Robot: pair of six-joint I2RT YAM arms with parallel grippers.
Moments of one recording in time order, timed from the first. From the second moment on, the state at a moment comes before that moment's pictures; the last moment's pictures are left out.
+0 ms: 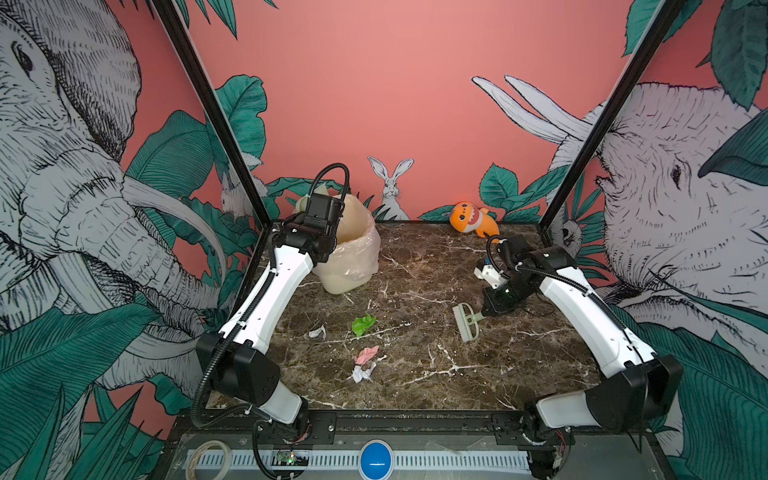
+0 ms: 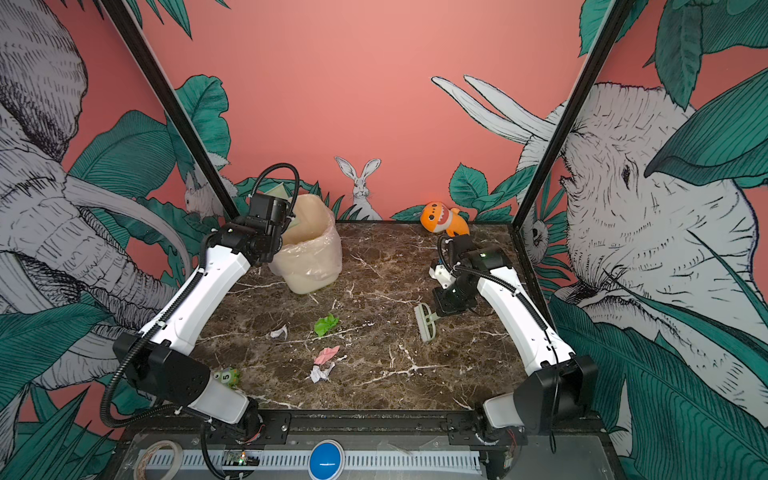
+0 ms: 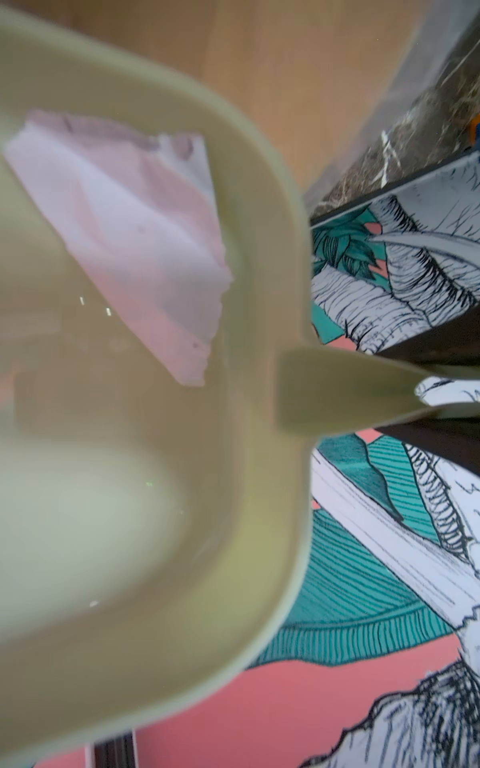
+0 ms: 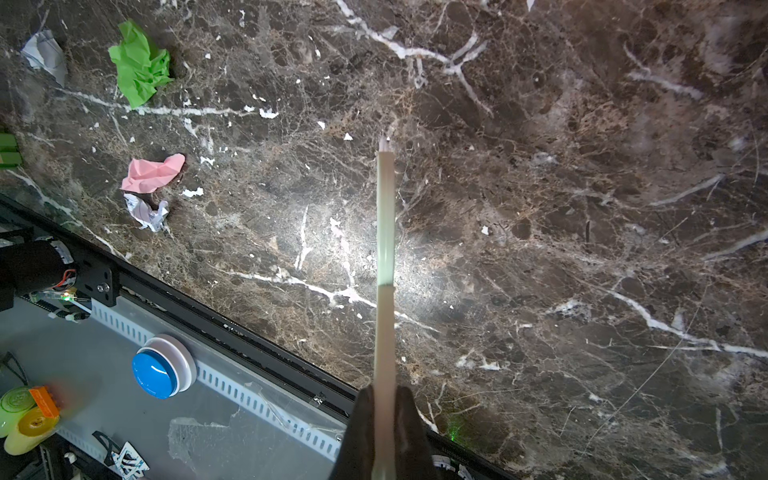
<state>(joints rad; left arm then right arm) -0.35 1.53 1.62 -0.85 -0.97 0.95 0.30 1.41 1.39 -1.38 -0.28 -0.03</state>
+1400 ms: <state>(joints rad) -0.44 1.44 1.61 -0.60 -1.06 1.10 0.38 1.38 1.33 -1.33 -0.35 0.03</state>
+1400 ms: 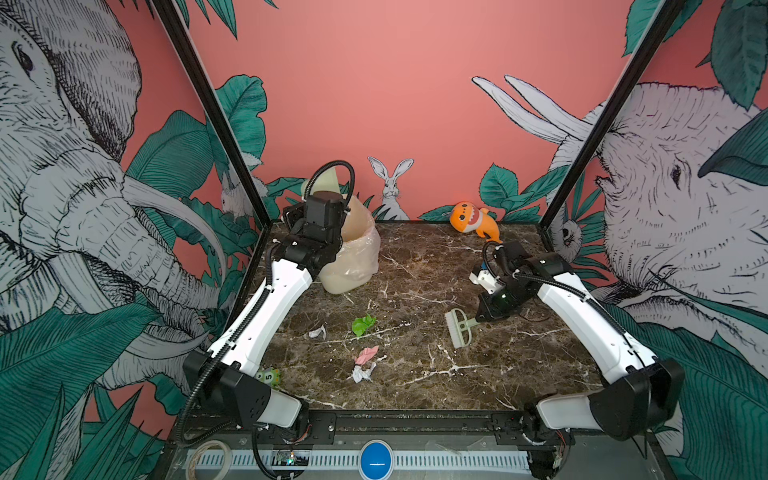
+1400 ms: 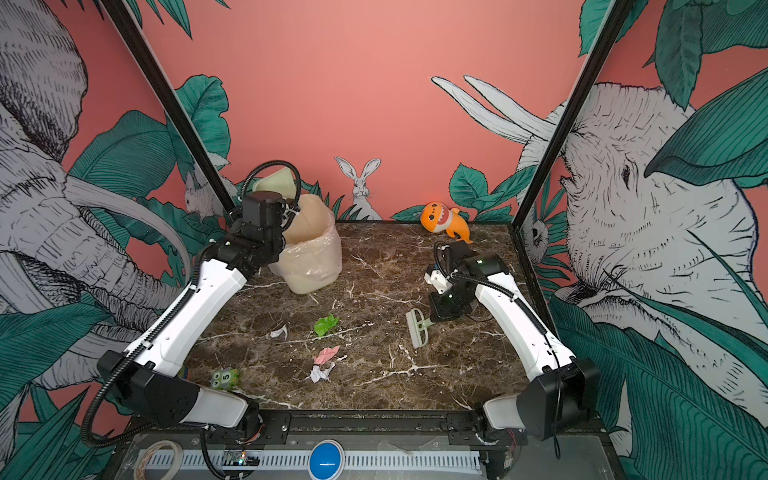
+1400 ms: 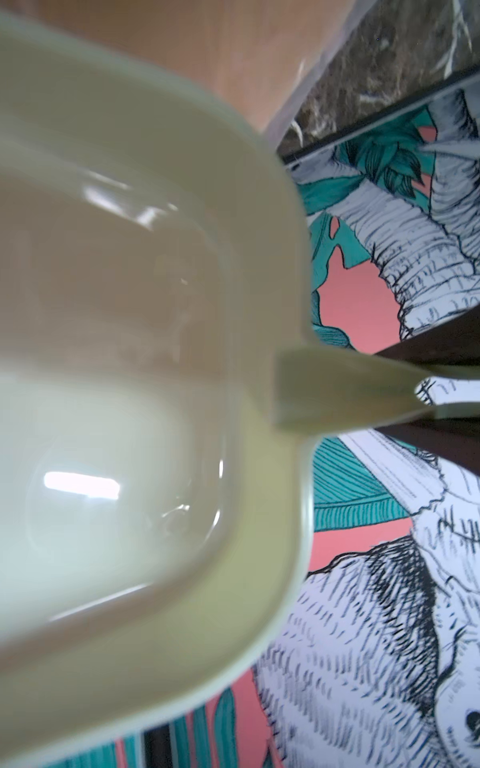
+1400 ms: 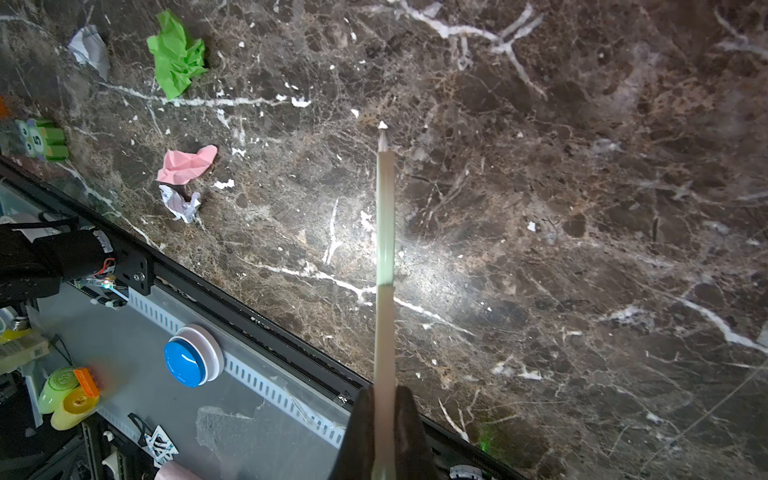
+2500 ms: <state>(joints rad) -0.48 1.20 1.56 -1.05 -0.43 0.25 1.02 1.87 1.53 -0.71 -0.56 0.53</state>
